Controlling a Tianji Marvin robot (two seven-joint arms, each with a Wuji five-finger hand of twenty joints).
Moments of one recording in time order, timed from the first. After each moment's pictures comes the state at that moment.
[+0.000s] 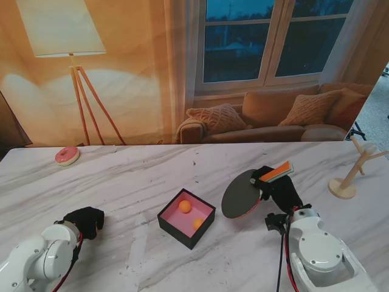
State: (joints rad) left arm 1.73 -1.02 -1.41 -1.68 1.04 0.17 -0.39; right arm -1.74 -1.19 1.42 -1.74 0.02 -0.03 -0.11; left_hand 0.94 -0.70 0.99 -0.19 0.63 0.12 0.95 0.58 0.61 0.23 0.58 1.00 0.78 0.35 0.95 0.84 0.70 0.30 1.49 0.53; right_hand 0.76 -0.55 0.91 -0.28 0.78 -0.10 0.97 0.68 1.00 0.18 0.76 0.62 1.04 0.12 1.07 0.52 0.53 0.16 1.50 0.77
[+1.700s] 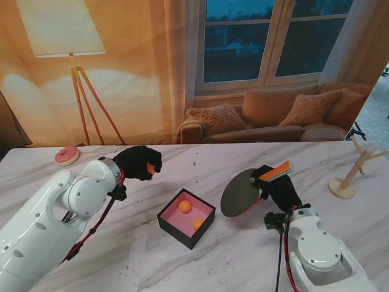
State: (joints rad) left arm 1.27 -1.02 -1.12 -1.71 0.69 0.07 -0.41; right arm -1.73 -1.19 1.42 -1.73 0.04 -0.04 -0.12; left_hand 0.95 -0.73 0.97 -0.20 0.69 0.09 1.01 0.55 0.71 0.25 0.48 1.00 0.78 0.36 0.97 0.94 0.66 0.33 1.55 0.61; right_hand 0.76 -0.55 0.91 -0.28 0.78 -0.10 0.97 0.68 1.00 0.18 0.76 0.62 1.04 0.12 1.07 0.52 0.53 0.16 1.50 0.77
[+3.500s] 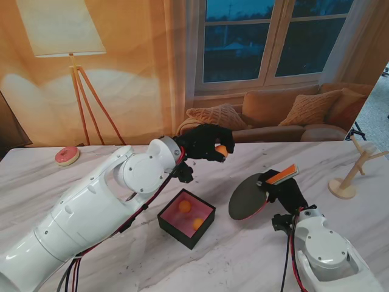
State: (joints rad) left arm 0.93 -1.17 -0.73 -1.59 0.24 0.10 -0.19; right arm -1.71 -1.18 1.45 -1.64 0.05 -0.04 -0.07; left_hand 0.97 -0.71 0.93 -0.20 0.69 0.09 1.01 0.55 0.71 0.26 0.47 1.00 0.78 0.36 0.98 0.94 0.66 0.33 1.55 0.63; right_hand 0.76 -0.55 0.91 -0.28 0.79 -0.10 0.96 0.67 1.00 0.18 0.76 0.63 1.04 0.12 1.07 0.52 0.52 0.16 1.50 0.77
